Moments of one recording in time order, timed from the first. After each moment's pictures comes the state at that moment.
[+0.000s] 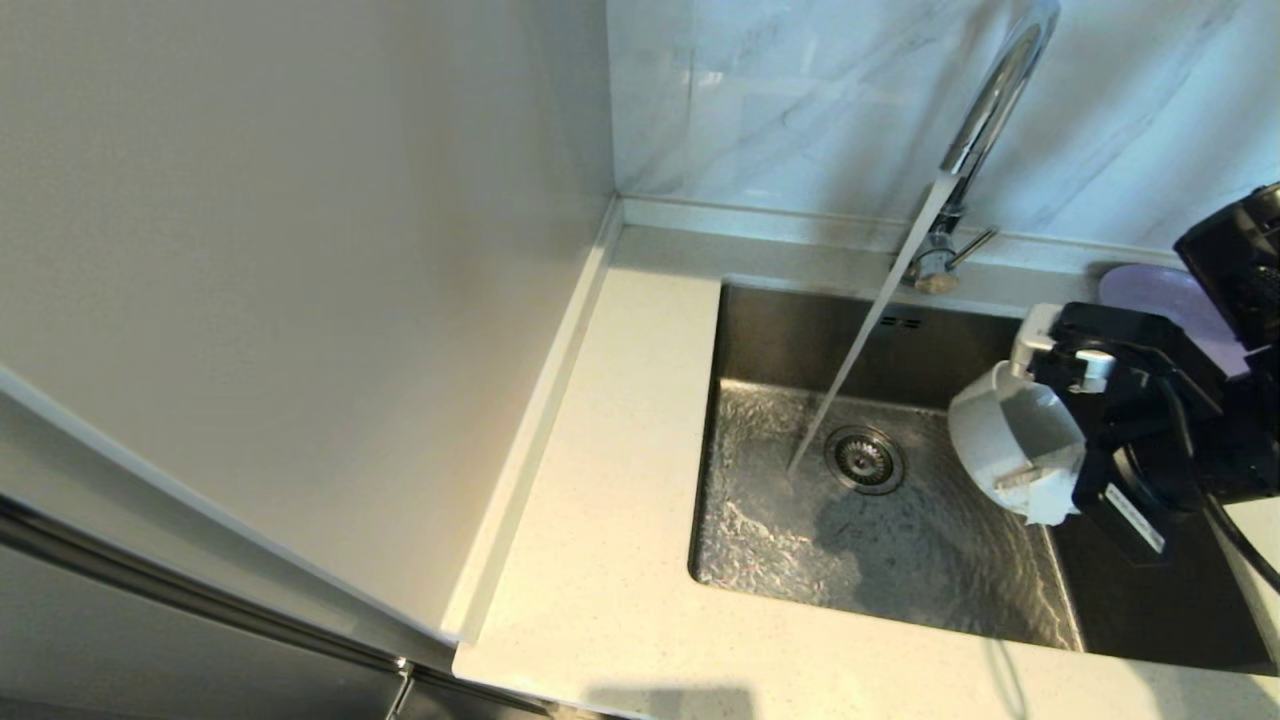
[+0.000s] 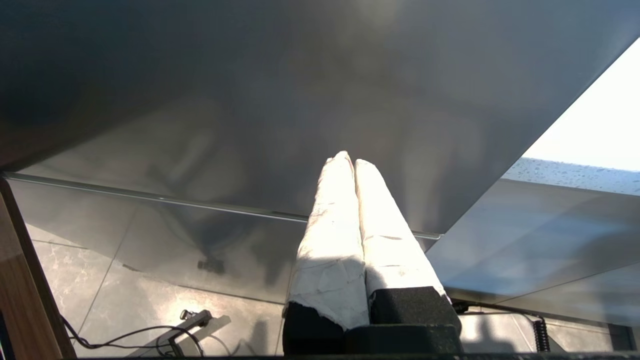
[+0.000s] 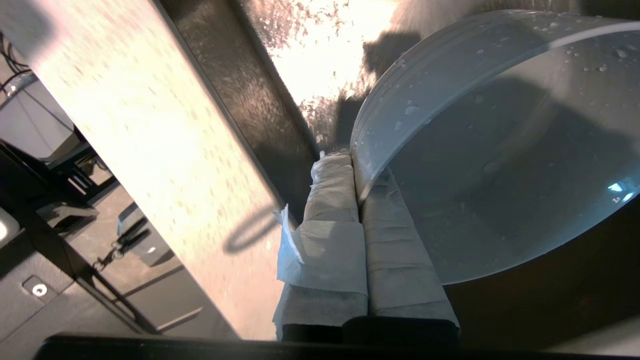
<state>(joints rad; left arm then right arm) 0.00 0.00 0.00 0.00 0.00 0.00 0.31 1.49 -1.29 0.68 0.09 -0.53</state>
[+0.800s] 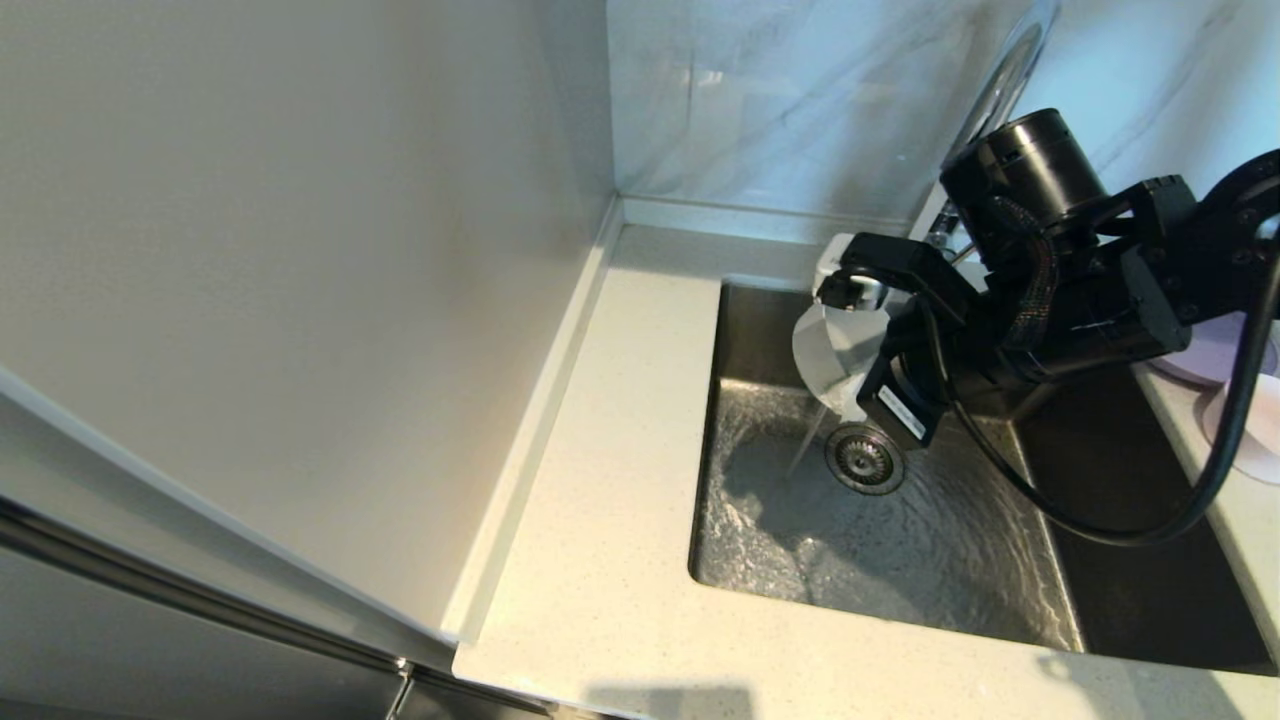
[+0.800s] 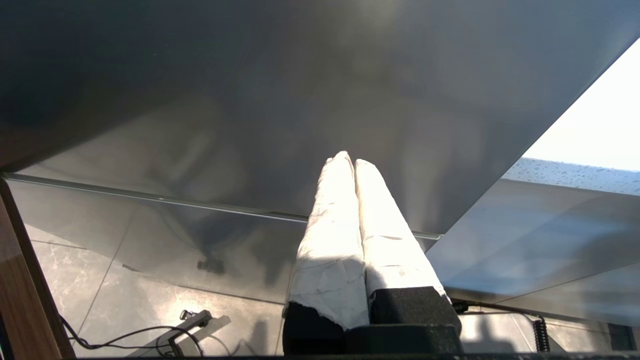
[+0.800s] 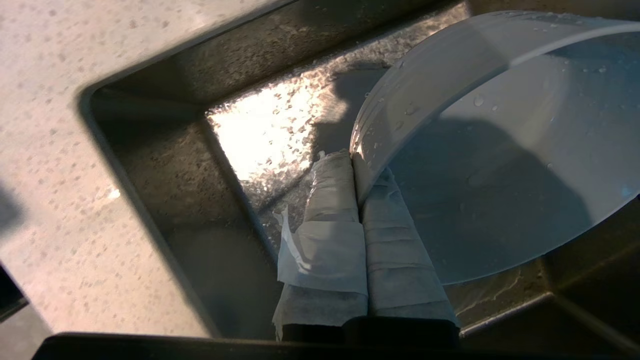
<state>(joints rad) 0.00 0.00 0.00 0.00 0.00 0.00 0.49 1.79 -1.64 0.58 0.01 -0.52</state>
